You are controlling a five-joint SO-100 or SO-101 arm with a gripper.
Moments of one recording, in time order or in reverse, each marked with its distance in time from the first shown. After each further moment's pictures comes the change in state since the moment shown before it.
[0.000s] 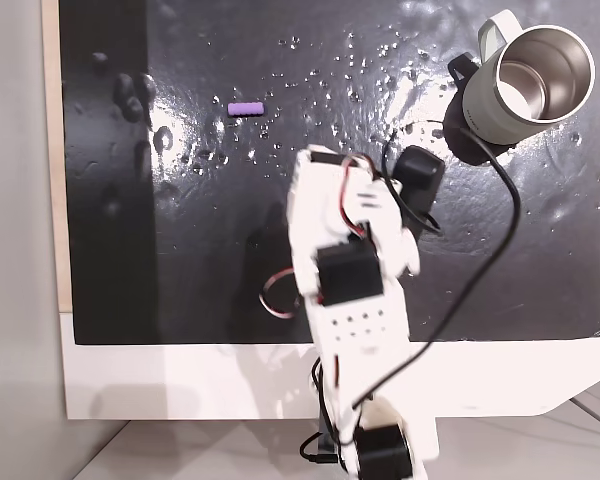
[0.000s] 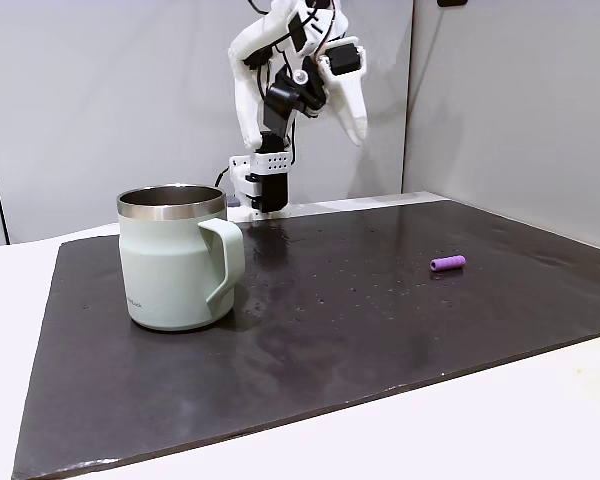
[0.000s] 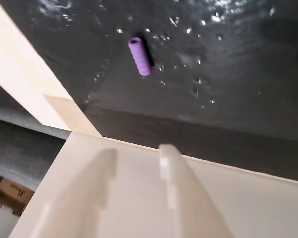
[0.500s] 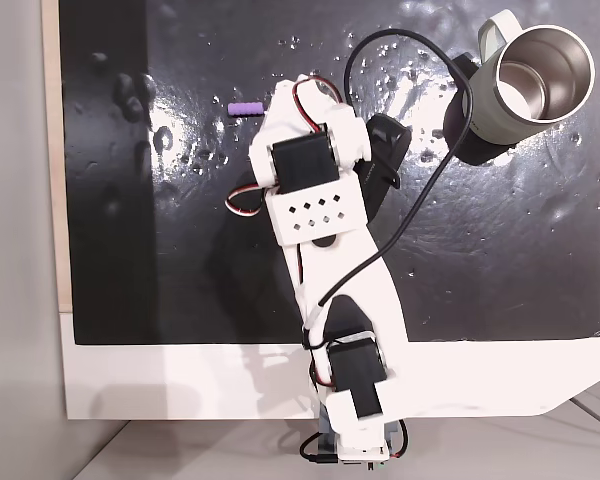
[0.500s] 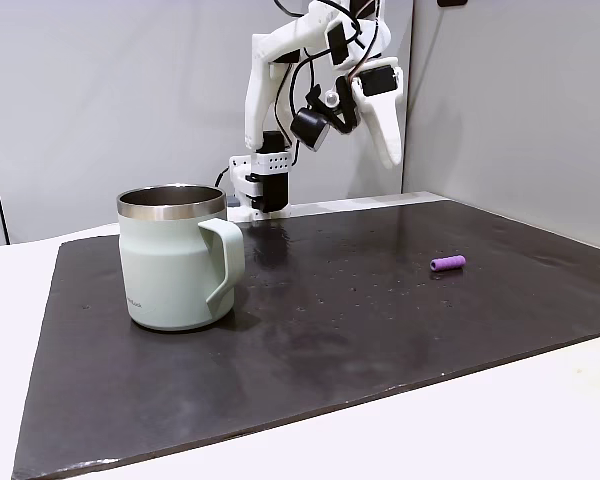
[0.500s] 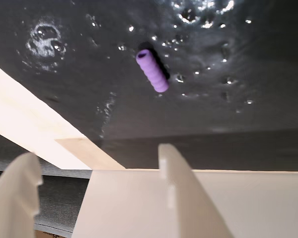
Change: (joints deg) arm -1.1 -28.9 -26.2 4.7 12.1
